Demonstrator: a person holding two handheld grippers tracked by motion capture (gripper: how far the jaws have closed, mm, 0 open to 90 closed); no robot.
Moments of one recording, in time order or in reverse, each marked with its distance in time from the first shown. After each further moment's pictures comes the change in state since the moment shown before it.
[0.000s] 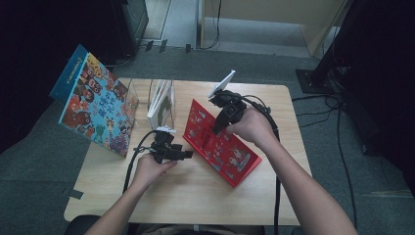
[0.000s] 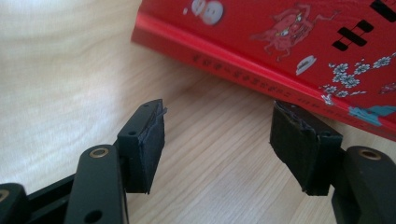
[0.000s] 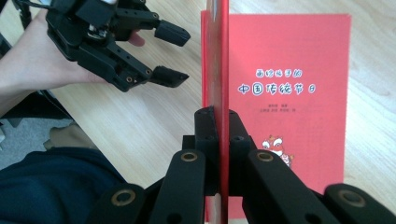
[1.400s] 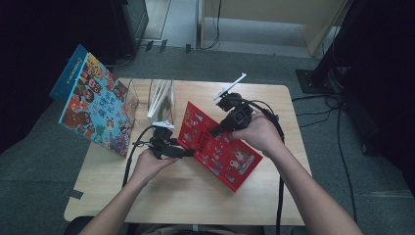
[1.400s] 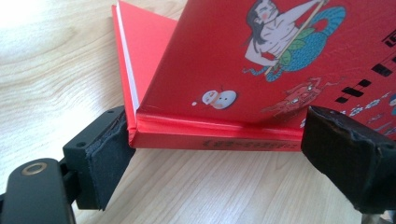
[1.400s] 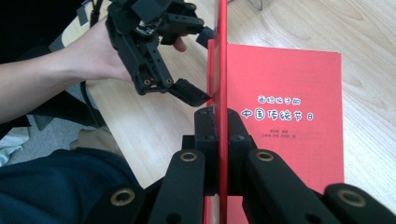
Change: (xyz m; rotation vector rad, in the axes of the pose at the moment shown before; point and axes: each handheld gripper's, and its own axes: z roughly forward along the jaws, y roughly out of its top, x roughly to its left) left arm 0.004 0.010 -0.010 -0.006 -0.121 0.022; right arm 0.005 -0.025 -0.012 -0.159 0.118 -0.115
